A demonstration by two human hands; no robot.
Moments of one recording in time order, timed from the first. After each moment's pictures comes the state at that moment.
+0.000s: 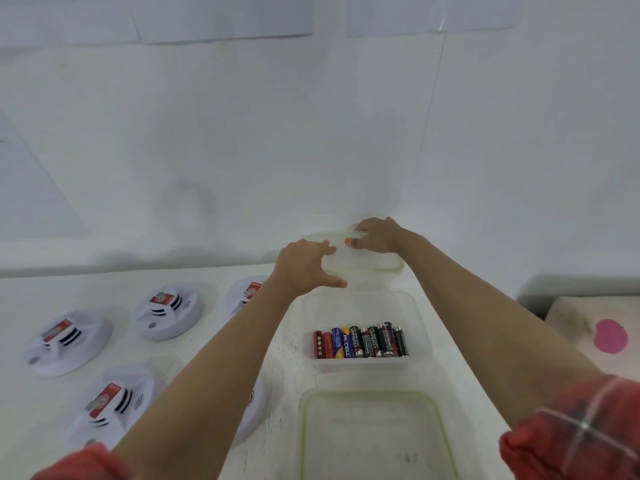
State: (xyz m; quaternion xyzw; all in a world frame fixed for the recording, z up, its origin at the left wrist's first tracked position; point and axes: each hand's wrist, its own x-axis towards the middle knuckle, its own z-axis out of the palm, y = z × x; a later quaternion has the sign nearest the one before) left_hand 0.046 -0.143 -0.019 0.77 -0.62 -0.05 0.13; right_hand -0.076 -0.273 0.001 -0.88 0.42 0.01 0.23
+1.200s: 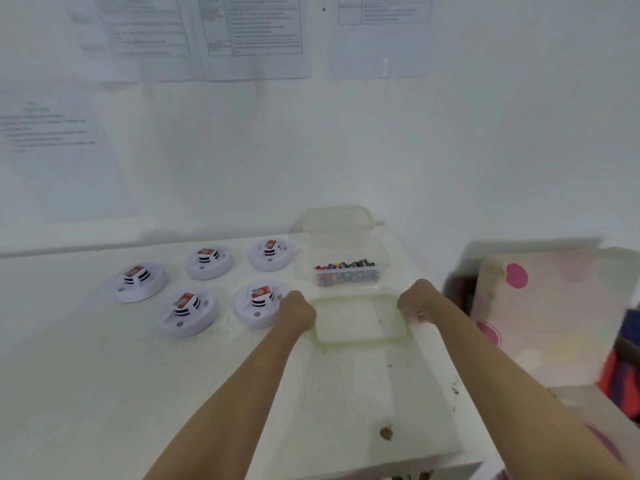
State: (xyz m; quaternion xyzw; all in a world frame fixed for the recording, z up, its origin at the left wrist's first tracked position) left_hand -0.045 0.046 -0.061 0.83 -0.35 -0.30 0.32; right_hand -0.239 -0.079 -0.059 -0.62 0.62 -0.14 0.45
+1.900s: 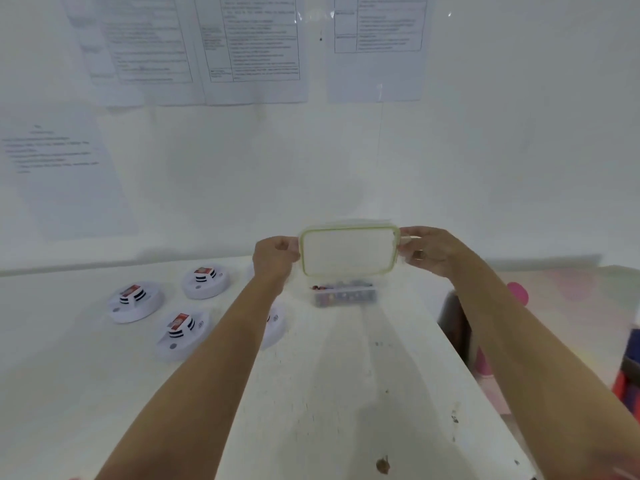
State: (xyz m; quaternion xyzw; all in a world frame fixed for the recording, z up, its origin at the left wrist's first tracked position) left_hand -0.010 0.016 0.026 0.67 -0.32 -0.24 0.62; right_hand -0.244 -0.103 0.052 -0.57 0.41 -0.33 0.63
